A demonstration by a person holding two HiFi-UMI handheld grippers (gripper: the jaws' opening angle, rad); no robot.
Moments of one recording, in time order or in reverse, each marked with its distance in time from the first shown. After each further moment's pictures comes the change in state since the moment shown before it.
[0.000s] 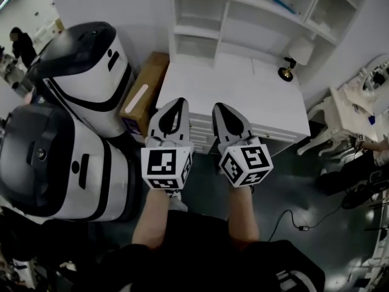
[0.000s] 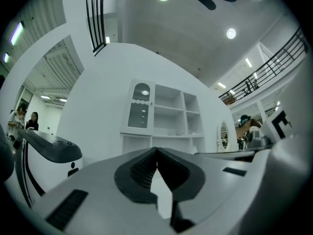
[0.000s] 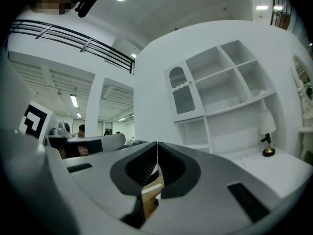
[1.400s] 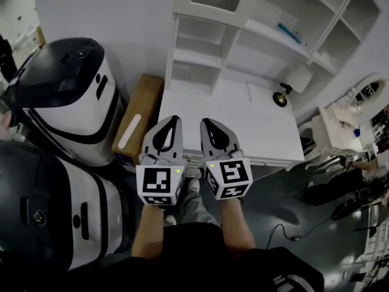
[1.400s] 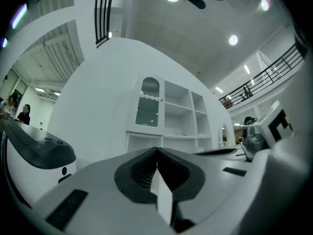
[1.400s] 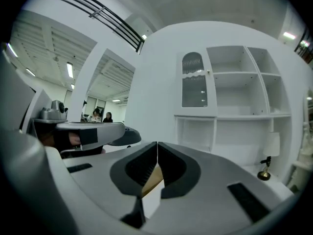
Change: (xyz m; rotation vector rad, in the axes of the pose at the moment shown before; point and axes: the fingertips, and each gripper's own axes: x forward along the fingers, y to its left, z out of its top) left arm 0.099 0.130 -0.015 -0.040 -0.018 -0.085; right arm 0.176 0.011 -0.026 -0.242 0.128 -0.123
